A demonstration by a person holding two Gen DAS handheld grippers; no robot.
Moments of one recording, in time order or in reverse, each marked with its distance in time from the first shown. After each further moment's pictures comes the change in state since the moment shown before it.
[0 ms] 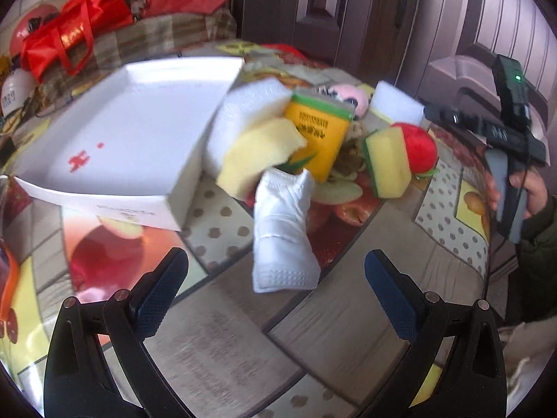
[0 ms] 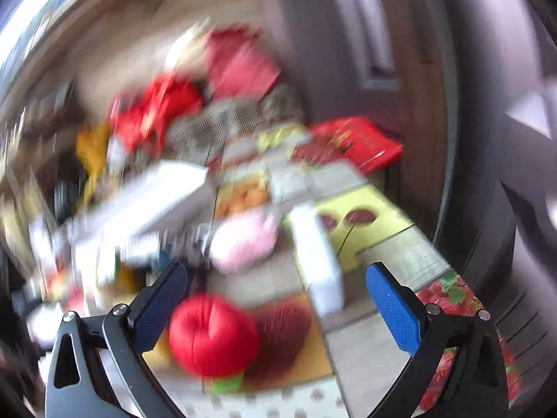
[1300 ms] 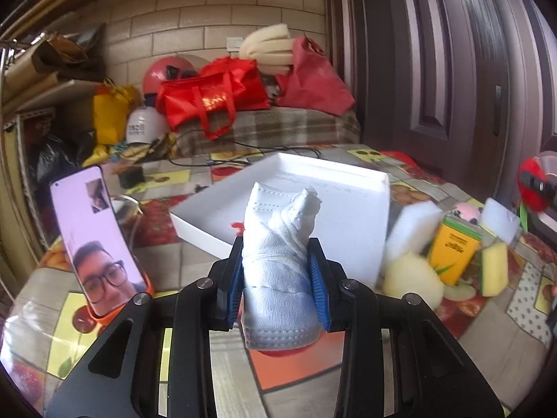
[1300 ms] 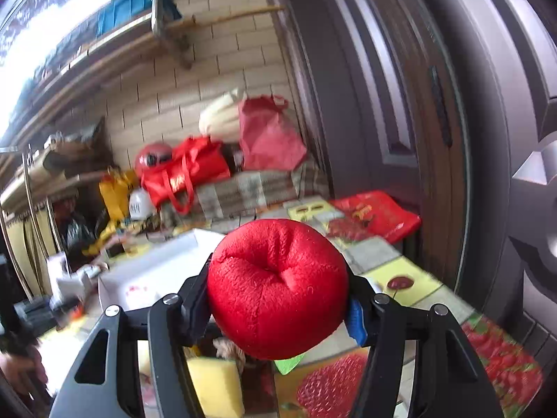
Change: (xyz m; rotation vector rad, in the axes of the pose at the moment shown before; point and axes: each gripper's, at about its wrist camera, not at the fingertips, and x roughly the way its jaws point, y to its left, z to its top) left arm -0.077 0.078 -0.028 -0.200 -0.463 0.446; right arm -0.038 0.055 -0.003 0.047 -0.404 0.002
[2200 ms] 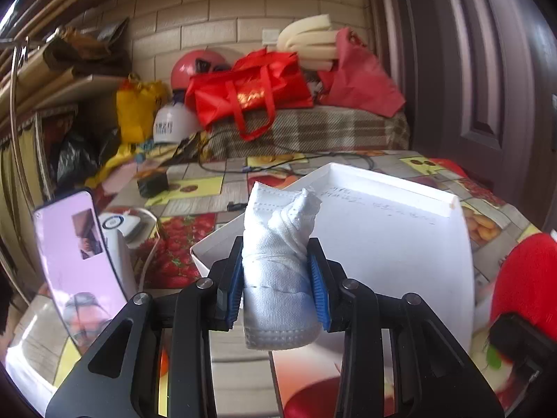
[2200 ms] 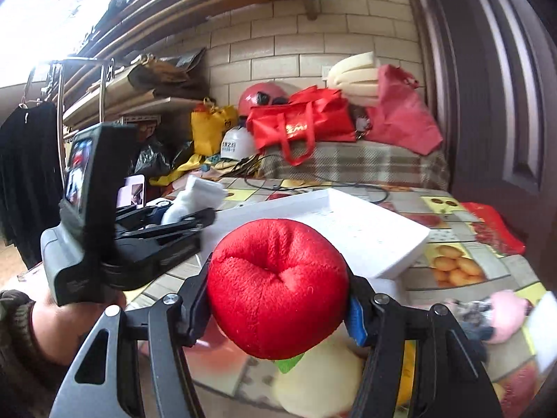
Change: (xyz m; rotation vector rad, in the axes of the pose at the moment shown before) left arm 0.088 0.026 0.037 -0.046 0.019 0.160; right arm 0.083 0.188 -0.035 -0.261 0.118 0.289
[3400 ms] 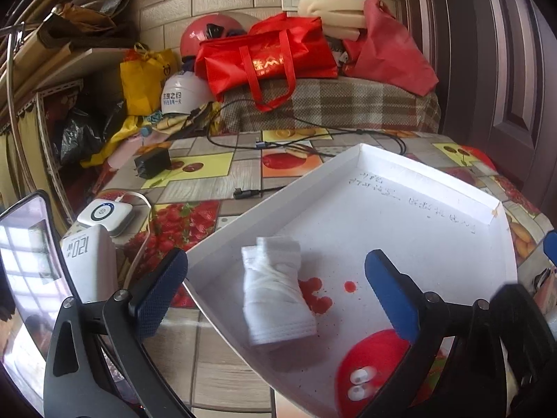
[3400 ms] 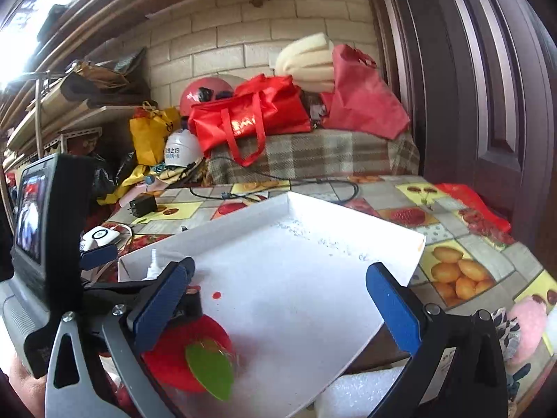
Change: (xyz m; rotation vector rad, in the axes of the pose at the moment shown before) left arm 0.062 0.001 0.020 -0.033 0.116 0.077; right arm 0.061 -0.013 0.023 0.074 -0.005 -0.184
